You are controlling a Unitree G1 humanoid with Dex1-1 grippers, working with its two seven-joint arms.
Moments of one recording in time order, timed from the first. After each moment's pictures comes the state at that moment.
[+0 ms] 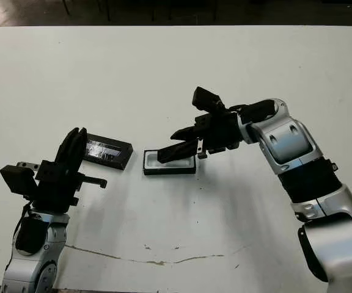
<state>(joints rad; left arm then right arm) 0.18 0.11 -0.04 -0.38 -0.15 -0.10 -0.11 -0.77 -0.58 0.39 0.16 0.22 0.59 1.24</state>
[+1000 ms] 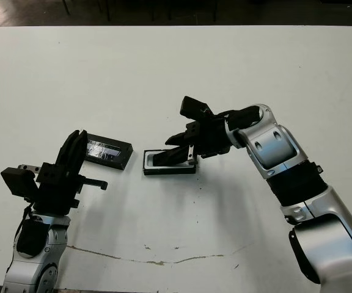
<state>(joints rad) 0.20 0.11 -0.05 -0.39 -0.15 -0.09 -0.11 -0.76 -0.53 0.43 0.16 0.14 0.58 1.19</state>
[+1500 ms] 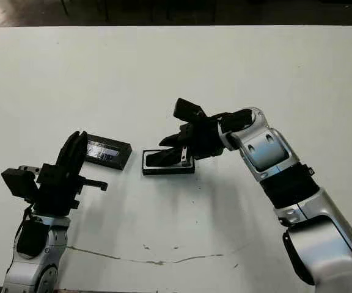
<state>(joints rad) 0.21 0.11 -0.05 -0.39 -0.15 -0.10 -0.11 -0.75 -0.49 0.44 0.15 0.14 0.61 1.17</state>
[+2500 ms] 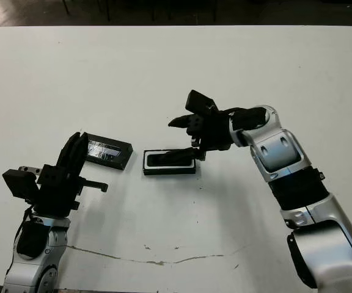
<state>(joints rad) 0.21 0.11 -0.05 -0.39 -0.14 -0.10 -0.11 -0.71 -0.52 0.32 0.13 0.14 0.47 1.12</state>
